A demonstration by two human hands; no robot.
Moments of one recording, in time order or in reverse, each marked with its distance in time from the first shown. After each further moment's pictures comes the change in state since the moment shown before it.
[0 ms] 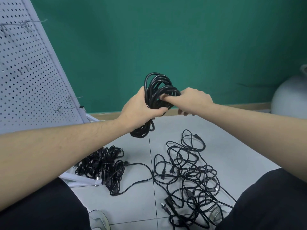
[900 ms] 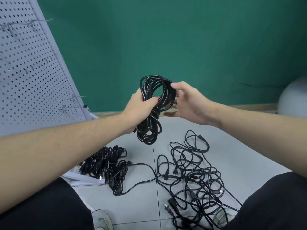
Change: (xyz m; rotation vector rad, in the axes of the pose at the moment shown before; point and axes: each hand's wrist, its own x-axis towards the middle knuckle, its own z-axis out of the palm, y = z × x) left_hand 0.005 0.000 -0.009 -0.361 -0.013 -0.226; right_hand 0.005 -0.001 0.018 1.237 -0.584 -0.219
